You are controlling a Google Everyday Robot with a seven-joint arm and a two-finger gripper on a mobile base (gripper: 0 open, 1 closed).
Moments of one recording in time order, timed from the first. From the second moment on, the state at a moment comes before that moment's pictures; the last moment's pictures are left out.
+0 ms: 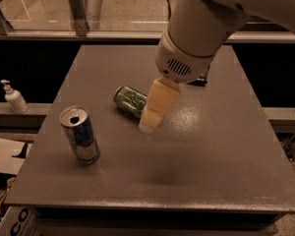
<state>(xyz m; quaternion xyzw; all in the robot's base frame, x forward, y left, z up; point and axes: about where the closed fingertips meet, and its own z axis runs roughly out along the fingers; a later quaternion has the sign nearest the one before) 0.468 -0.033 0.941 -0.57 0.80 0.02 0.20</state>
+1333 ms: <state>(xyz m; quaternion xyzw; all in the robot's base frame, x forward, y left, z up) 0.513 0.018 0.871 -0.56 0.81 0.05 0.18</state>
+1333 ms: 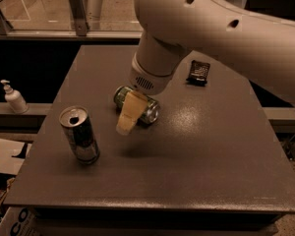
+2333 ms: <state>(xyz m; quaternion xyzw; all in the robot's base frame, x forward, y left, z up) 0.539 0.056 0.830 -0.52 0.84 0.02 0.11</state>
